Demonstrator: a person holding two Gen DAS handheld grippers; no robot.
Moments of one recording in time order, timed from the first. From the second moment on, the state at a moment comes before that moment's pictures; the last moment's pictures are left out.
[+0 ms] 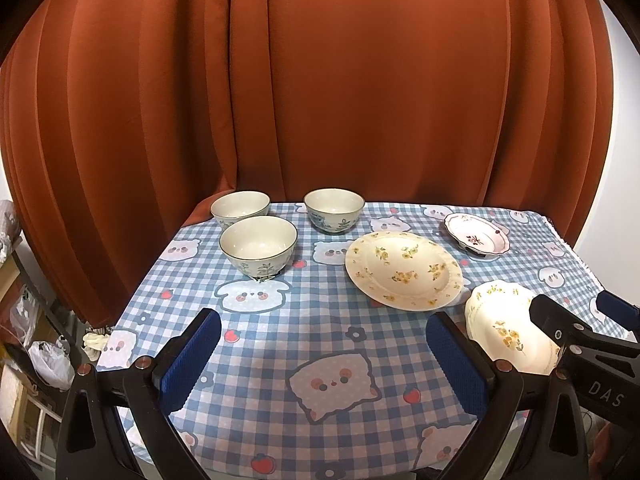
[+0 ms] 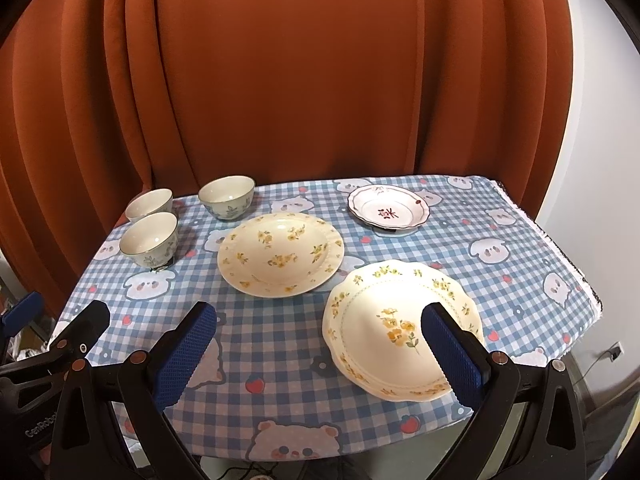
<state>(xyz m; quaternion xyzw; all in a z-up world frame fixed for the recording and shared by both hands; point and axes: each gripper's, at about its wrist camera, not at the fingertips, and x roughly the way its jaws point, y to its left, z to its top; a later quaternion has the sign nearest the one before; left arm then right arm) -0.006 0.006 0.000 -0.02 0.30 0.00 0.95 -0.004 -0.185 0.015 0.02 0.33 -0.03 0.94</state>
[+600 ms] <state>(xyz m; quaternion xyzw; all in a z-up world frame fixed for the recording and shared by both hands) -0.004 0.002 -0.002 -0.02 0.30 0.00 0.95 0.000 -0.185 0.015 0.02 0.33 -0.03 0.94</state>
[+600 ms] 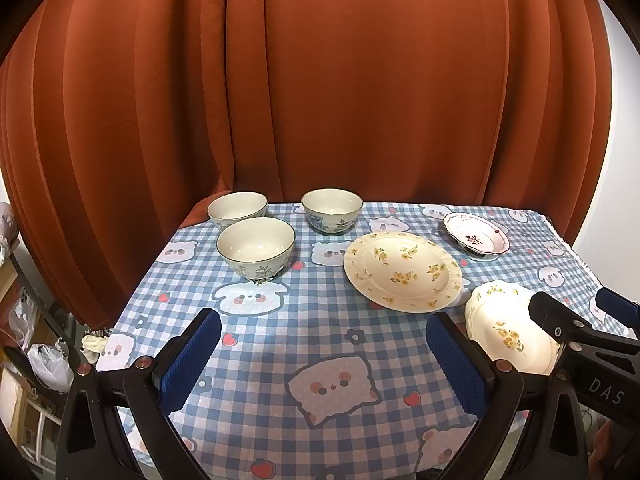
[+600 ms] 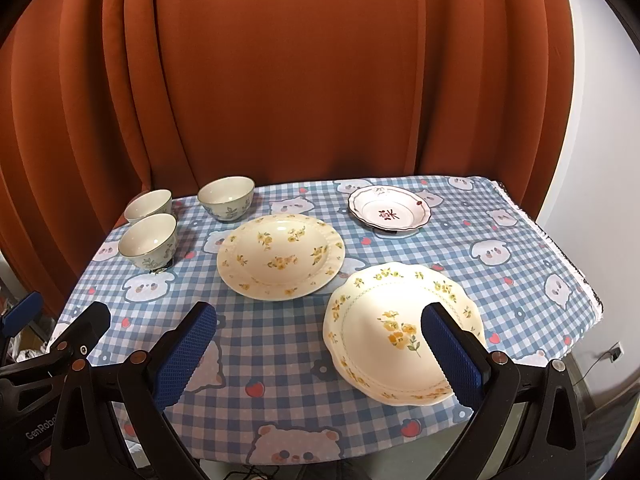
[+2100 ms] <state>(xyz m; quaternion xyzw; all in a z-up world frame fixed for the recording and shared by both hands) 0.024 0.031 -0.014 -0.02 0.33 -0.05 0.94 0.012 -0.150 0.008 0.03 0.34 -0.07 0.94</state>
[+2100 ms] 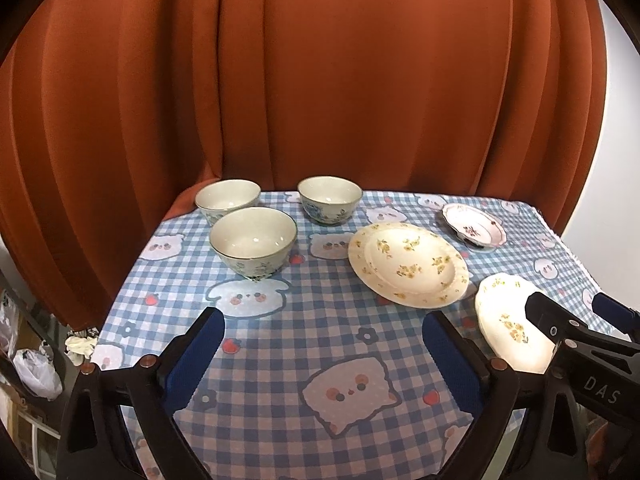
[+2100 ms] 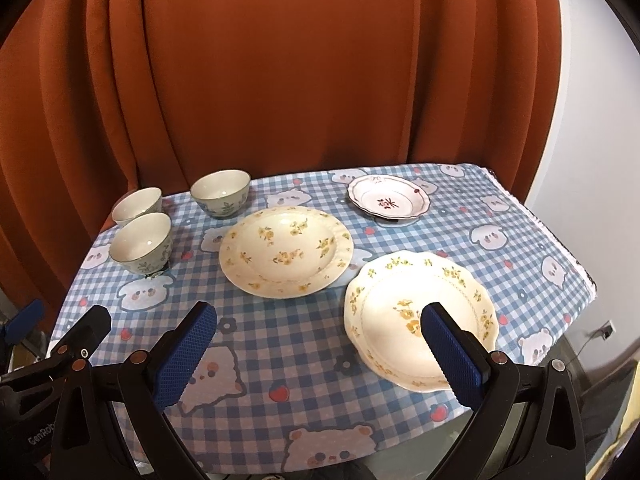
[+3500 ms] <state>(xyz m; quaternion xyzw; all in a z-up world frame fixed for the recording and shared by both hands) 0.111 -0.233 -0.129 -0.04 0.49 0.01 0.87 0.125 -0.398 -0.125 0.02 0.51 -0.03 0.86</state>
